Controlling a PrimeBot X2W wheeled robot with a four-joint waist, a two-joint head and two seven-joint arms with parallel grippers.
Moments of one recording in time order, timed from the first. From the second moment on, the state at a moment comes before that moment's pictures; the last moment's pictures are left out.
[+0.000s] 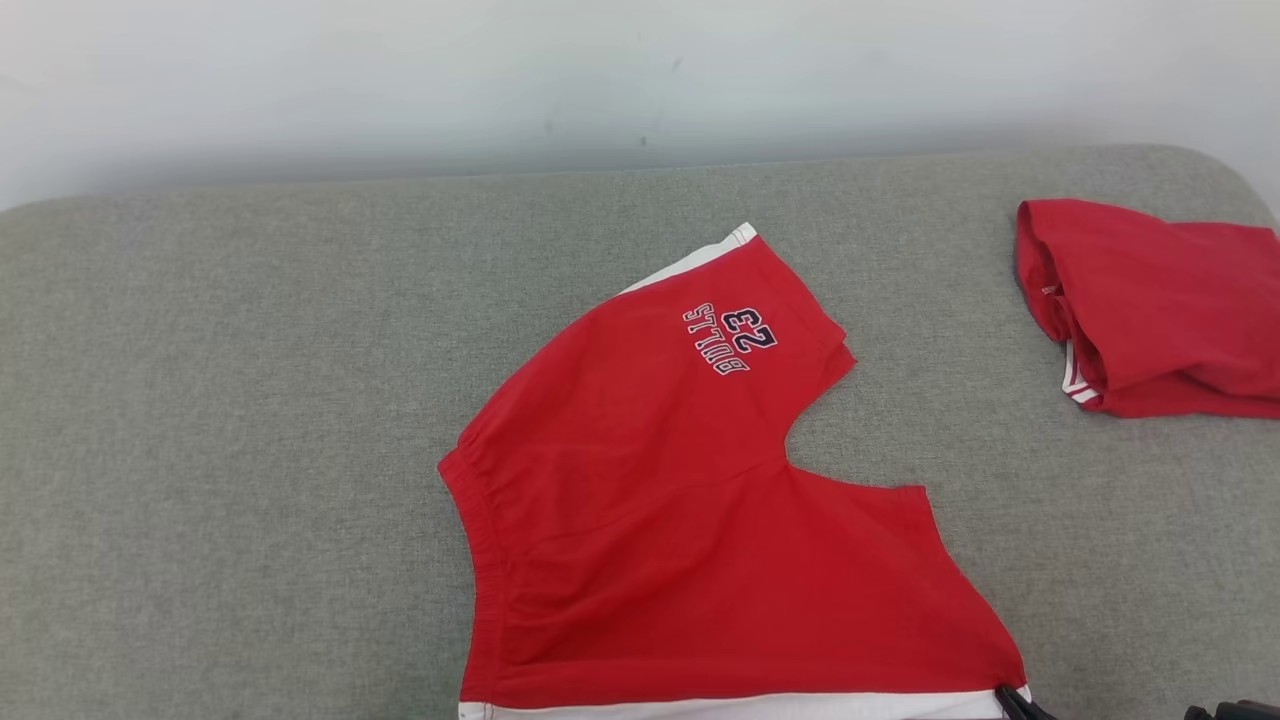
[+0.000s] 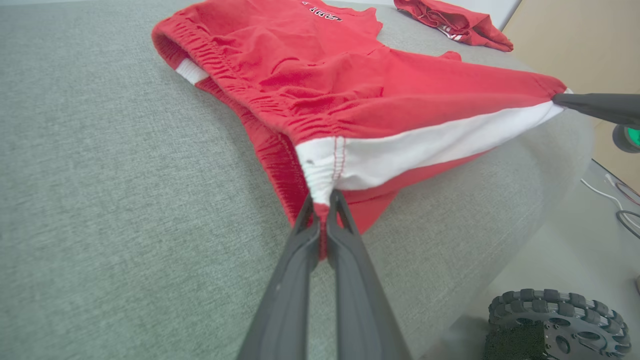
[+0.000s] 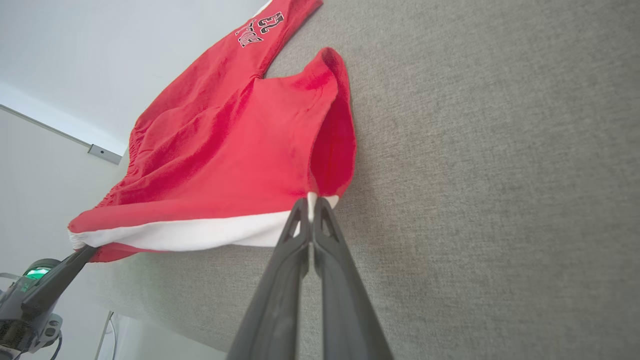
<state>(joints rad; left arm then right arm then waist) -0.01 0.55 -0.66 0.10 -0.57 -0.13 -0.26 0.12 -0.77 0.60 0.01 1.22 0.13 -0.26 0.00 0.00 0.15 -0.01</state>
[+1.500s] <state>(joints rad) -0.65 0.42 -0.71 0.25 -0.68 -0.13 -0.26 -1.15 -0.68 0.90 0.63 1.18 0.13 0.06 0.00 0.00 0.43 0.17</state>
